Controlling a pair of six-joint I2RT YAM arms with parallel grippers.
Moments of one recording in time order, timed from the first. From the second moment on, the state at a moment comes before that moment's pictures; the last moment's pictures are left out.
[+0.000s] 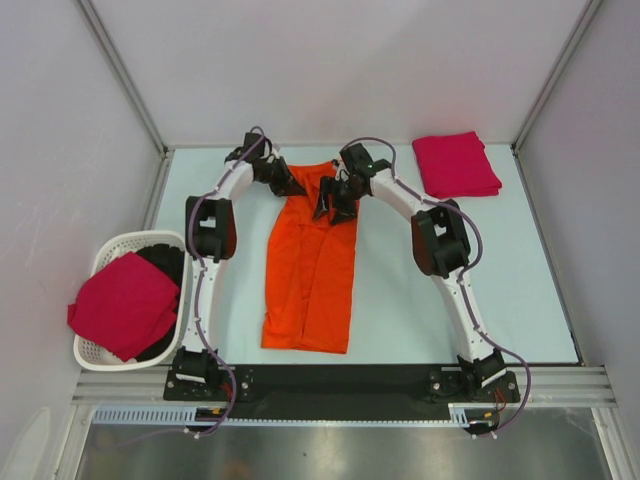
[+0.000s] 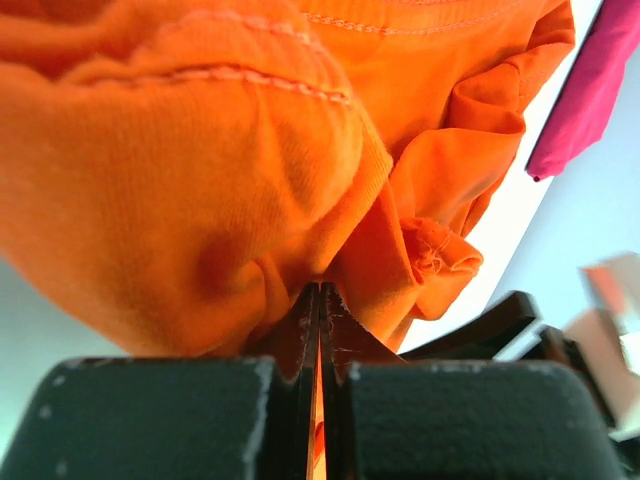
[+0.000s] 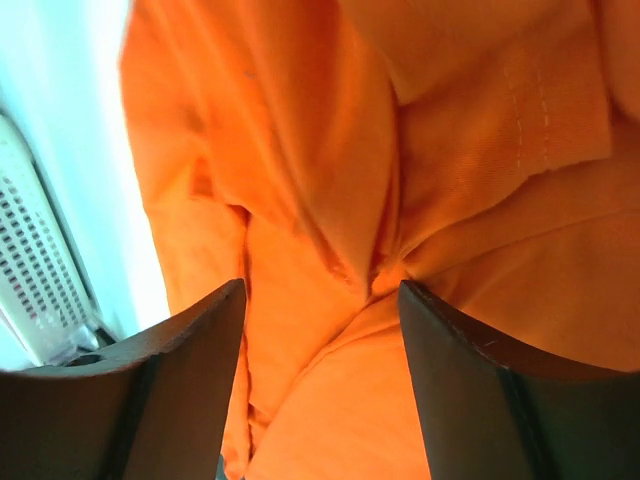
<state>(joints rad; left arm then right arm) -0.14 2.65 2.30 -0.66 0.68 -0.68 0.48 2.48 2.15 -0.71 -0.52 0.49</state>
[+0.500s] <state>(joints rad) -0.12 2.54 2.32 -0.66 0.70 -0.66 0.47 2.49 2.32 -0.64 -0.43 0.46</state>
